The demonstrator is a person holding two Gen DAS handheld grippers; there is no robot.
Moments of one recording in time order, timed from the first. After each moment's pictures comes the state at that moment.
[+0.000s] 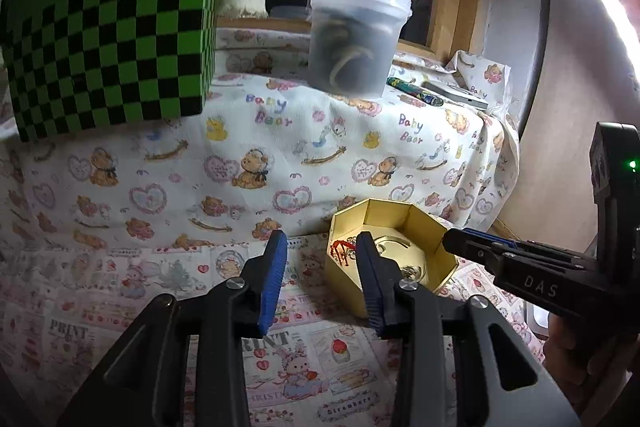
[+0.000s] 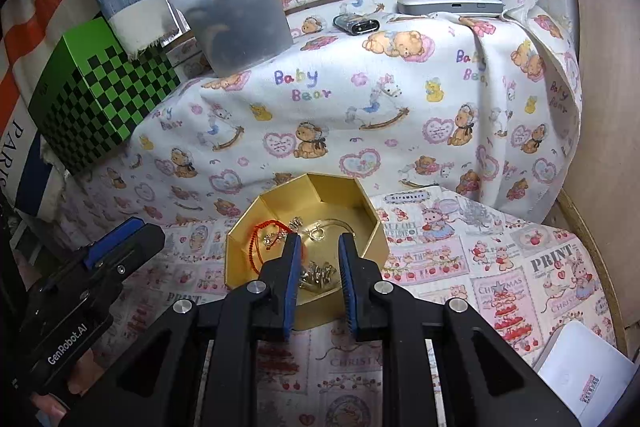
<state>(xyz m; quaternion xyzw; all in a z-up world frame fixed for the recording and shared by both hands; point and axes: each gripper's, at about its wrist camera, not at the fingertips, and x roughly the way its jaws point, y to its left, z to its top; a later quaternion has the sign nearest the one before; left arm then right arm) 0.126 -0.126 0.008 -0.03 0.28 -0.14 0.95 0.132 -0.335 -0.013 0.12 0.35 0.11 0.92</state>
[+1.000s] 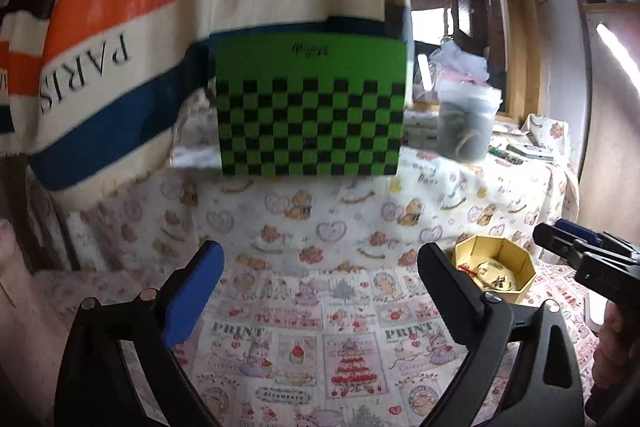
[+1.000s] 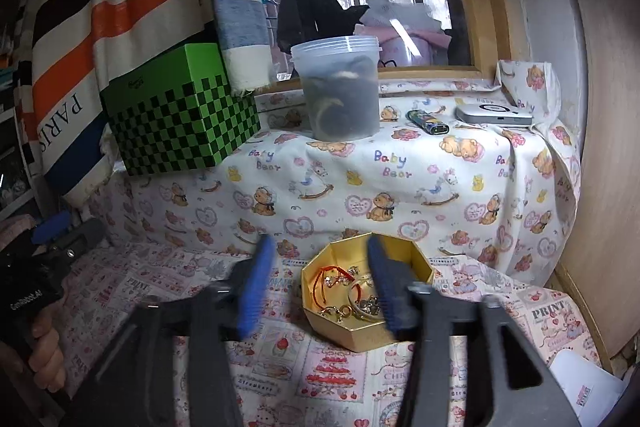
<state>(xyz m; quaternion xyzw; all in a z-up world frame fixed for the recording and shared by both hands) 0.045 -0.024 0.034 -0.02 0.18 0.01 0.98 0.072 -0.278 0.022 0.05 0.21 0.14 0.97</state>
